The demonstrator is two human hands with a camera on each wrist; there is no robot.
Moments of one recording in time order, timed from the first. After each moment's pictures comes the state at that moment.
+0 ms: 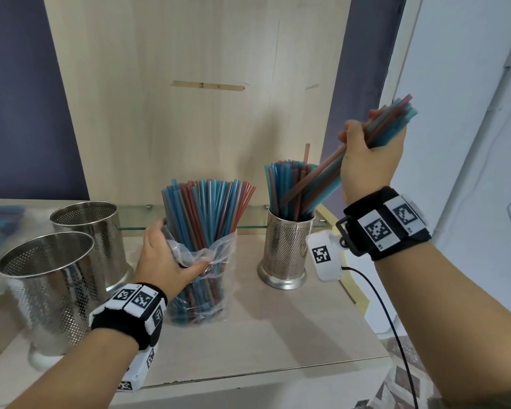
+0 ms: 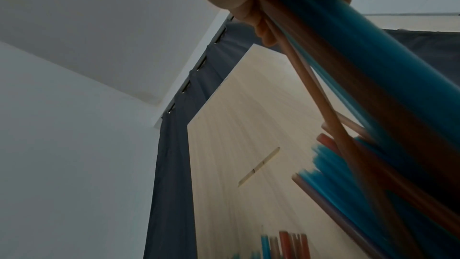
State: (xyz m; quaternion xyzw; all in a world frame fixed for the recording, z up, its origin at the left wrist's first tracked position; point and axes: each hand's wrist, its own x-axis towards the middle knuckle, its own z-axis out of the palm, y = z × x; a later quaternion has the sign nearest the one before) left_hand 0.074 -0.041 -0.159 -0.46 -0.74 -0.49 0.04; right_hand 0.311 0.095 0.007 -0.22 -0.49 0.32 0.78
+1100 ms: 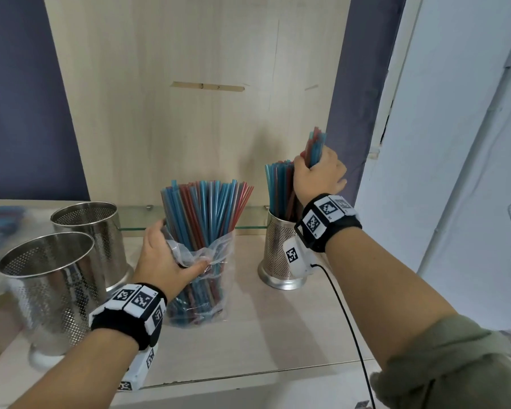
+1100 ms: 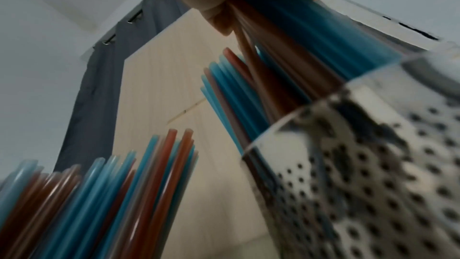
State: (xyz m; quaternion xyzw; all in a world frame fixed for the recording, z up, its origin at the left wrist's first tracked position) left_hand 0.075 -0.042 -0.158 -0.45 -0.75 -0.48 0.04; right_hand 0.260 0.143 -0.032 -0.50 -0.63 0.15 0.57
